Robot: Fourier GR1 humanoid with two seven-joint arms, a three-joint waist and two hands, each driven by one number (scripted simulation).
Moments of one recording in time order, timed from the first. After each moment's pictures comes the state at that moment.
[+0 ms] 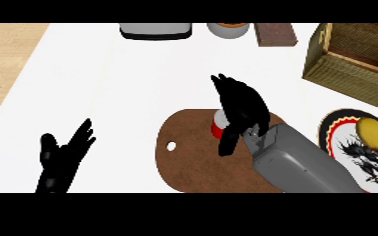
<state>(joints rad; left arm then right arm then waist) 0.10 0.40 -0.21 -1.42 0.30 0.17 0.18 -0.65 -0.32 0.68 -1.53 0.40 0.21 0.97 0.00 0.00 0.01</state>
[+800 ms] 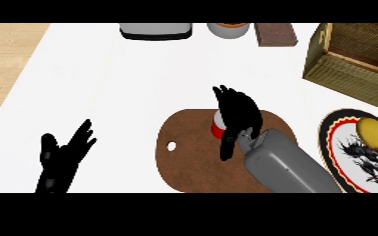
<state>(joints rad) 0.12 0.37 -0.18 -1.43 0.25 0.15 0.20 -0.57 -0.23 0.65 -1.40 0.51 0.28 0.92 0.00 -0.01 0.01</state>
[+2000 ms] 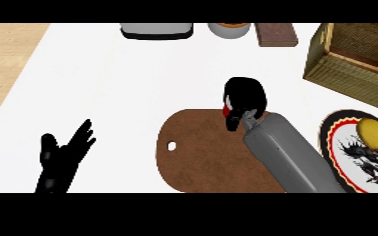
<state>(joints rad) 0.13 0.32 -0.12 -1.45 0.19 0.10 0.23 -0.62 -0.17 0.49 -1.21 0.77 0.29 0.79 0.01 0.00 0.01</state>
